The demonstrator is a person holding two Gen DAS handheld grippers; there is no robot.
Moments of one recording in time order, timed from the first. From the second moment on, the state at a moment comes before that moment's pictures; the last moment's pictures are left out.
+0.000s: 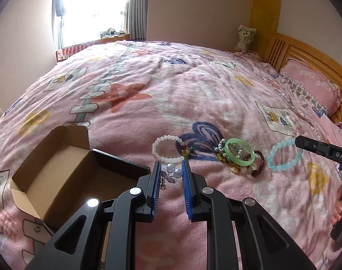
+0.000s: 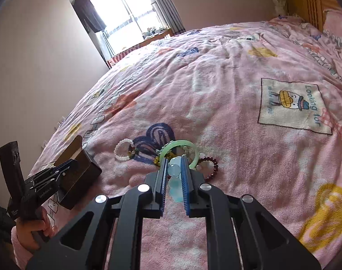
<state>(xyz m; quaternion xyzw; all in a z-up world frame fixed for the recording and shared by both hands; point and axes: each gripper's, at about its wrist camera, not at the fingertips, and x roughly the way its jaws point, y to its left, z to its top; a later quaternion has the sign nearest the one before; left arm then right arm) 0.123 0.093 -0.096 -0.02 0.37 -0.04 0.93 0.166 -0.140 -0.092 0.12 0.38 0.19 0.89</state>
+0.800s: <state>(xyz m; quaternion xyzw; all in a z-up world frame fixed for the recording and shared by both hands) 0.073 0.181 -0.038 -0.04 0.32 0.03 0.95 0.157 0.044 0.001 0.02 0.33 0.33 0.88</state>
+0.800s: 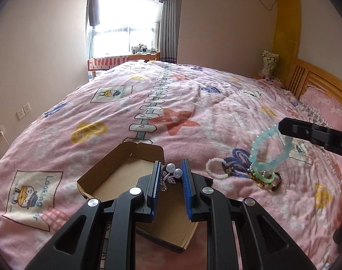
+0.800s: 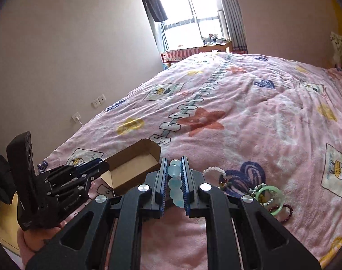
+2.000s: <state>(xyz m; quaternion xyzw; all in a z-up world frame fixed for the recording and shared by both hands) 0.079 0.229 -0.053 -0.17 0.36 0.00 0.92 0.201 0.112 -0.010 0.02 0.37 0.35 0.86</state>
